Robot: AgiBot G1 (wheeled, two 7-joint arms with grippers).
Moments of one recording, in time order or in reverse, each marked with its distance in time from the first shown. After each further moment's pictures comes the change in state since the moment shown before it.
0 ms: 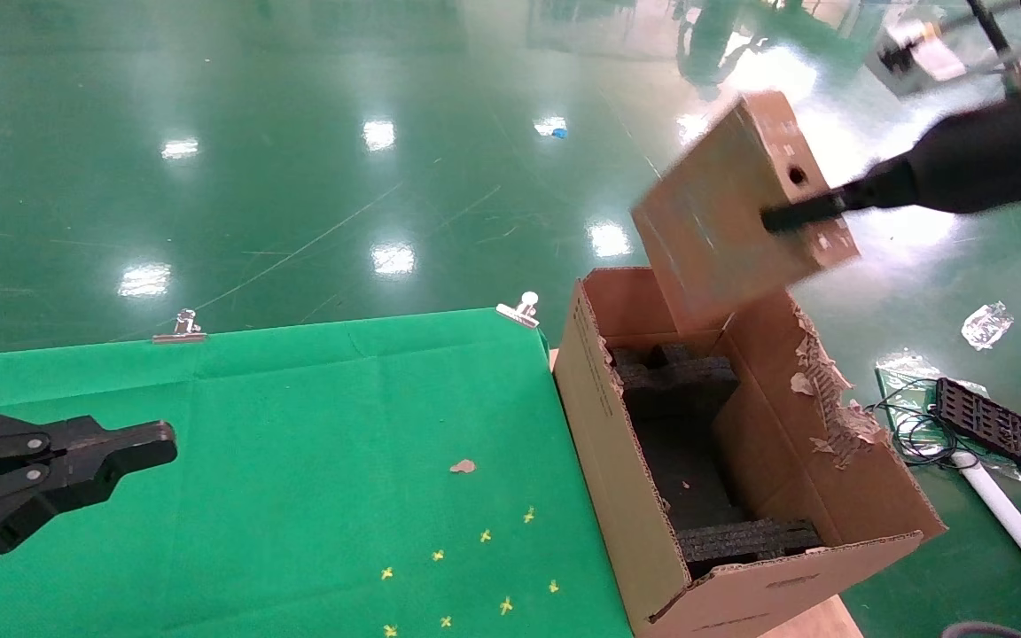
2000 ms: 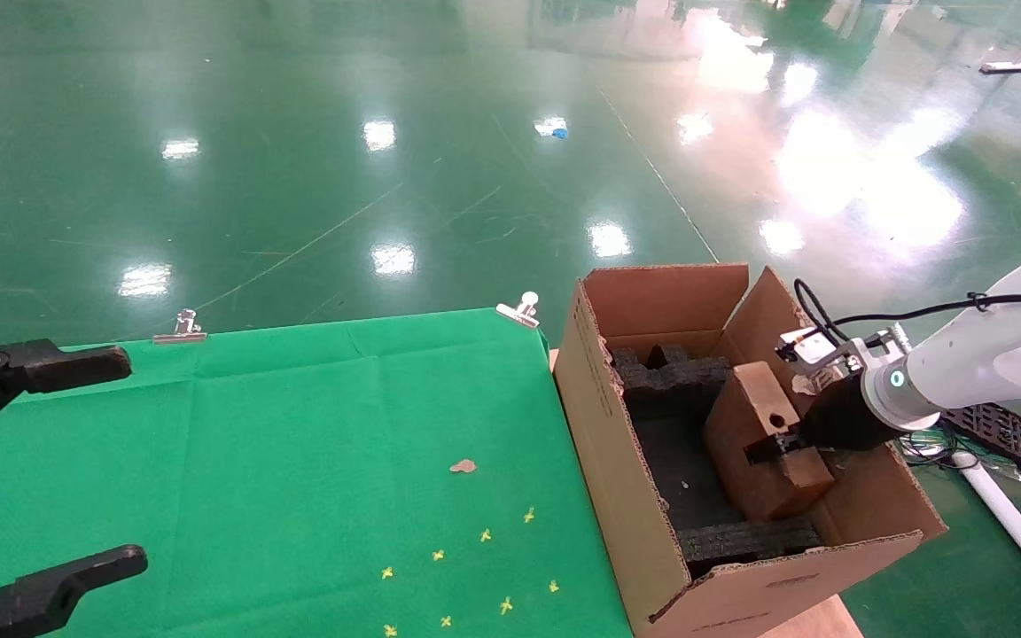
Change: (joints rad) left arm -0.001 -0.001 0.004 0.000 -0.002 -0.002 0.002; right arm -0.546 -0.242 -0.077 -0.493 -0.023 0.303 -0.053
